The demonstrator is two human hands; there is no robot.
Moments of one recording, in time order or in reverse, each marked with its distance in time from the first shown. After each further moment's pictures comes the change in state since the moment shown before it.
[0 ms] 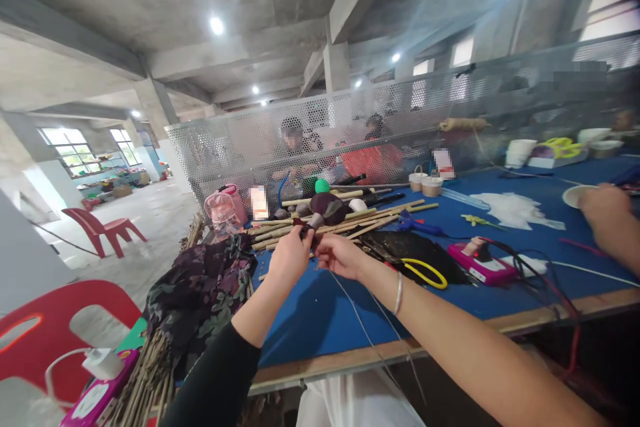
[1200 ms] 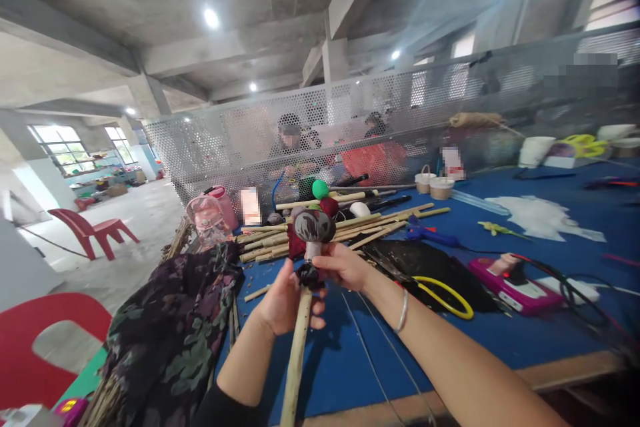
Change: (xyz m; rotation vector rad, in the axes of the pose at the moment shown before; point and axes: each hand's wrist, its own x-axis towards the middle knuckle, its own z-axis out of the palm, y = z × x) left_hand -0.004 -0.051 0.024 -1.300 -0.835 -0.544; right_hand 0.029 0.013 -0.041 -0.160 -0.165 -0.140
